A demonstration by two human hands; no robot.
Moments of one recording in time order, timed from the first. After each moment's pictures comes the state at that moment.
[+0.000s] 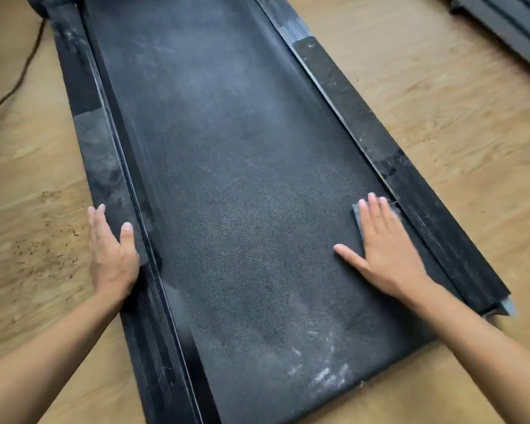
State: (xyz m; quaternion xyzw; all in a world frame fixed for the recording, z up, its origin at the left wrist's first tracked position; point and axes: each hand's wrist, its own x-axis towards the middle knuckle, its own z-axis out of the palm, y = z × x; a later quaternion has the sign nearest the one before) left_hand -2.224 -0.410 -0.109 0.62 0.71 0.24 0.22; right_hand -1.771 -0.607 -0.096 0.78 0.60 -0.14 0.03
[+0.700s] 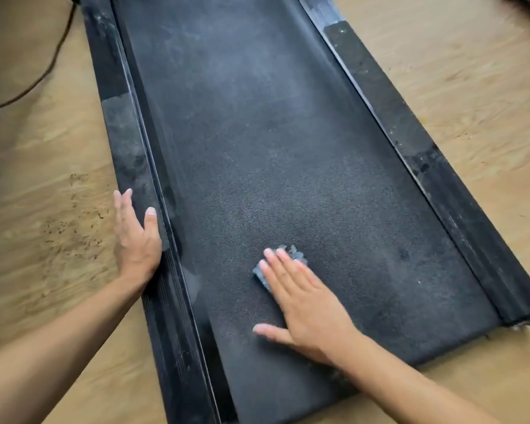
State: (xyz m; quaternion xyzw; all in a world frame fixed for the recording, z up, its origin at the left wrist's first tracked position) left_hand -2.223 -0.412 -0.106 0.62 0.72 0.24 0.21; right_hand -1.943 -0.622 -0.107 0.61 0.78 -0.14 -0.02
